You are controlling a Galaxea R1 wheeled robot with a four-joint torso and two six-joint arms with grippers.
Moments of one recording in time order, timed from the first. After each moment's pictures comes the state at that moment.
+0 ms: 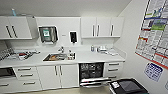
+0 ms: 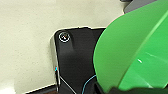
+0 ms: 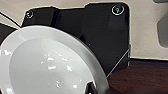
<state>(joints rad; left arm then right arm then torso) 1.55 2.89 -2.78 0.86 -0.29 -0.77 -1.62 2.95 -2.67 -0.04 0.13 -0.14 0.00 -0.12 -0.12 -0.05</state>
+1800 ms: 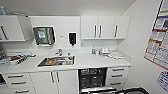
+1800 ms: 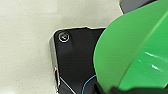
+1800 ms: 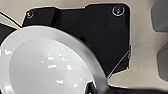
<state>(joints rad) 1.55 2.89 -2.78 0.86 -0.30 -0.77 -1.61 2.95 -2.67 -0.05 0.13 -0.14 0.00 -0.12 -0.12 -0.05</state>
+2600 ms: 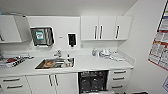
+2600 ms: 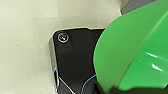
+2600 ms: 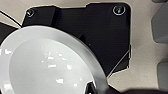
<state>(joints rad) 1.56 2.89 -2.78 0.86 -0.31 -0.77 -1.62 2.95 -2.67 -0.05 0.11 -0.14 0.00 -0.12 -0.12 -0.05</state>
